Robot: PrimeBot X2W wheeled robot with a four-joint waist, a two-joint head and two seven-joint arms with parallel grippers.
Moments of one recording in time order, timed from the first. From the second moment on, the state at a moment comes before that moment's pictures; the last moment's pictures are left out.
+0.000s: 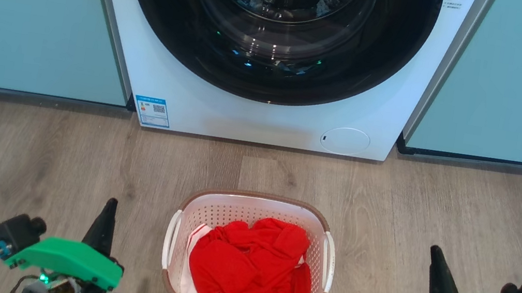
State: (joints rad) left arm 0.02 0.05 -0.14 0.28 -0.89 -0.05 -0.11; right arm 0.03 -0.05 0.05 0.24 0.90 0.12 -0.11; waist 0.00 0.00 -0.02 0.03
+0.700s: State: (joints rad) left arm -0.01 0.05 -0.08 0.28 -1.10 -0.07 -0.05; right arm 0.00 -0.05 0.01 0.25 1.11 0.12 -0.06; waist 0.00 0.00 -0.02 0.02
